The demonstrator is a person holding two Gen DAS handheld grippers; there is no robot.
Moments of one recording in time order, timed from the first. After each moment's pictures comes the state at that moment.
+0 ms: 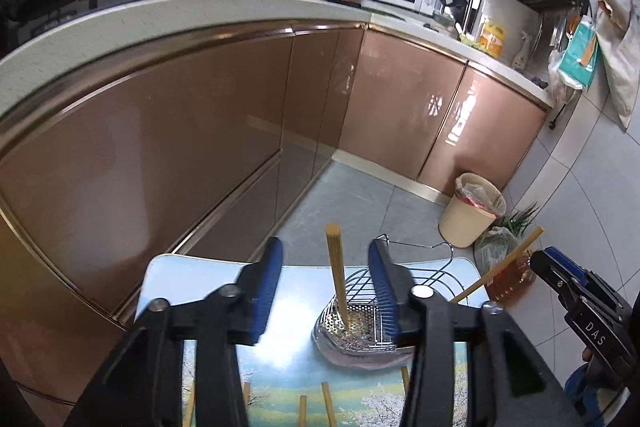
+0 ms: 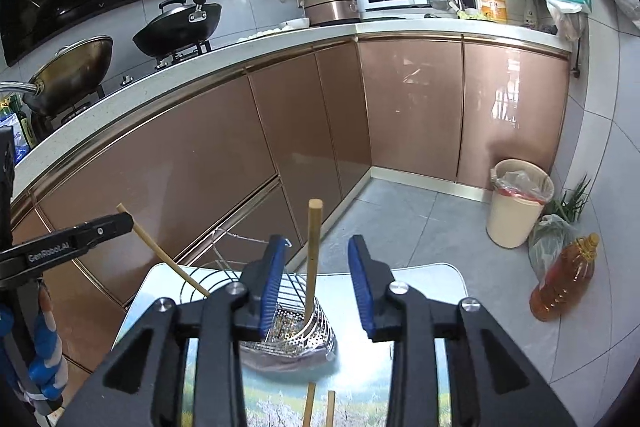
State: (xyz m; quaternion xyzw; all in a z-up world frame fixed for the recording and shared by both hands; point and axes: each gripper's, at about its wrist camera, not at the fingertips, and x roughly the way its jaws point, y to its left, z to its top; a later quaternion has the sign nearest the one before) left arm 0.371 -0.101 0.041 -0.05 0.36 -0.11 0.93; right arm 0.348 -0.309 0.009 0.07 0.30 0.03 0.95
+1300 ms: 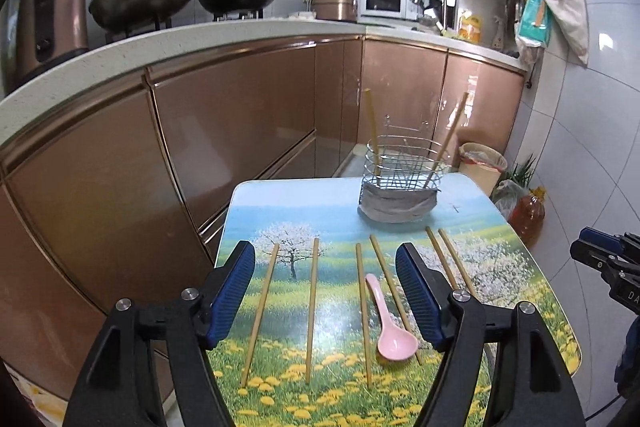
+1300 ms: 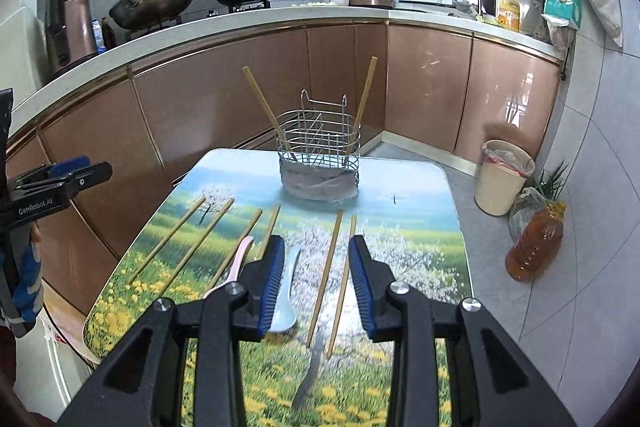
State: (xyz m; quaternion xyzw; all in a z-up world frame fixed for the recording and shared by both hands) left arm 0.110 -0.023 0.021 0.03 0.31 -0.09 0.95; right arm 0.082 -0.263 -0.008 -0.01 0.33 0.07 0.94
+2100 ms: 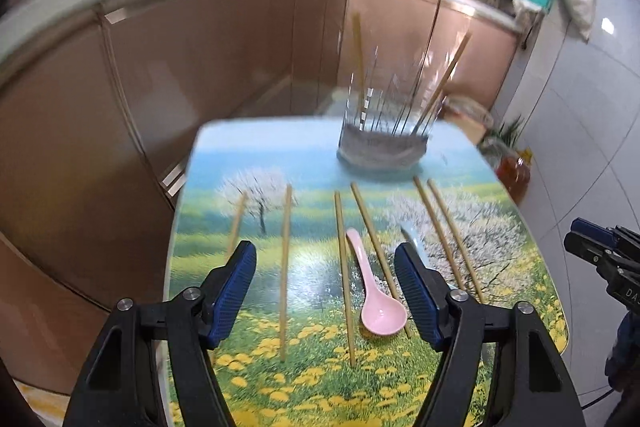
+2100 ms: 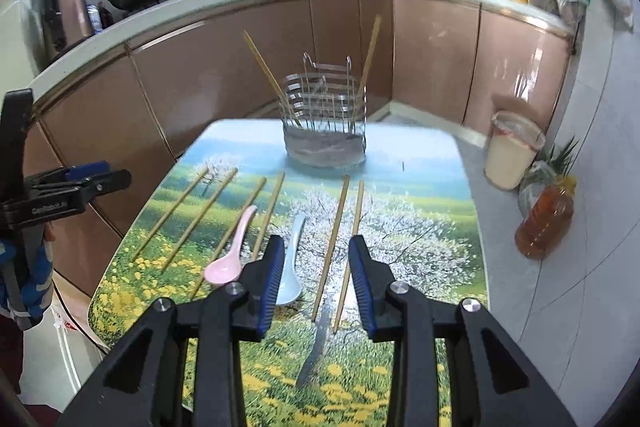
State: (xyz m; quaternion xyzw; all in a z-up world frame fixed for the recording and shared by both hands) left arm 0.169 -0.034 -0.028 0.01 0.43 -0.13 0.89; right arm 0.122 -0.278 -0.039 0.01 0.40 0.09 0.91
